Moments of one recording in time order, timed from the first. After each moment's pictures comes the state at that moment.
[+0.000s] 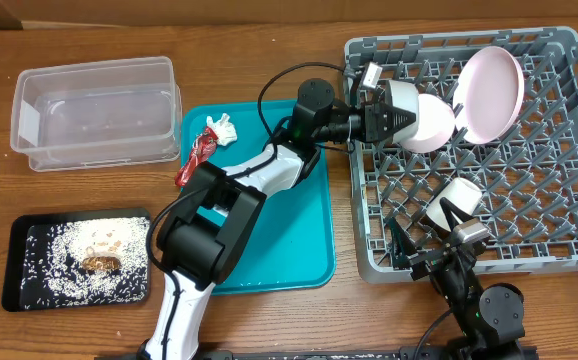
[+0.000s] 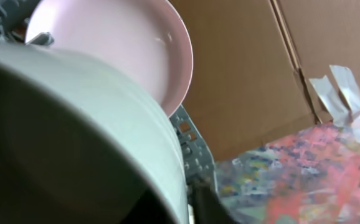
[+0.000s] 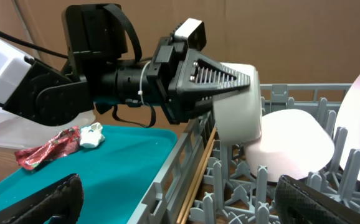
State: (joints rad) left arm -0.58 2.23 1.41 0.78 0.90 -0.99; right arm 0.26 0.01 0.02 -0.01 -0.12 0.12
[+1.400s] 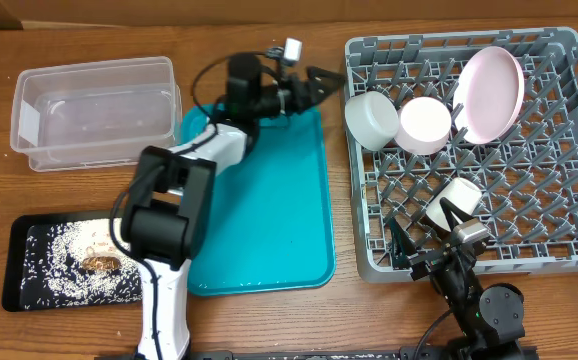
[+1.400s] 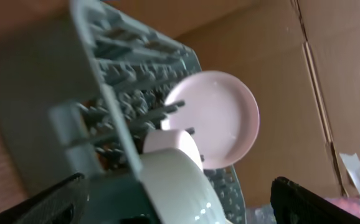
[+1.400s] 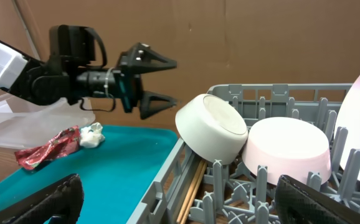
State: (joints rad) left arm -0.28 2.25 1.42 0.62 0.93 -0.99; right arm 0.26 0.01 0.02 -0.01 -0.12 0.12
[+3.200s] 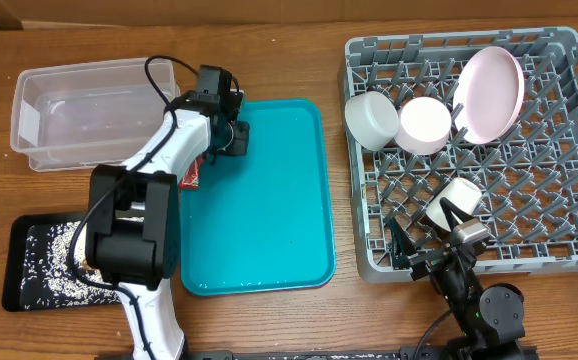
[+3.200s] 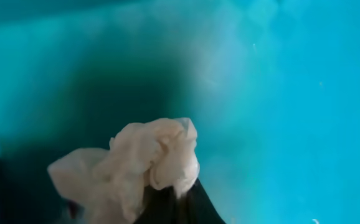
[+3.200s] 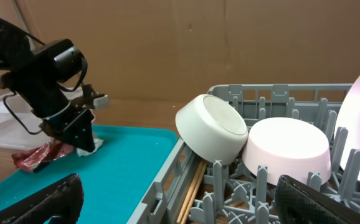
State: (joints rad) left arm -0.18 2.08 1.45 -0.63 0.07 -0.07; right arm 0.26 0.01 0.02 -0.01 -0.12 0.12
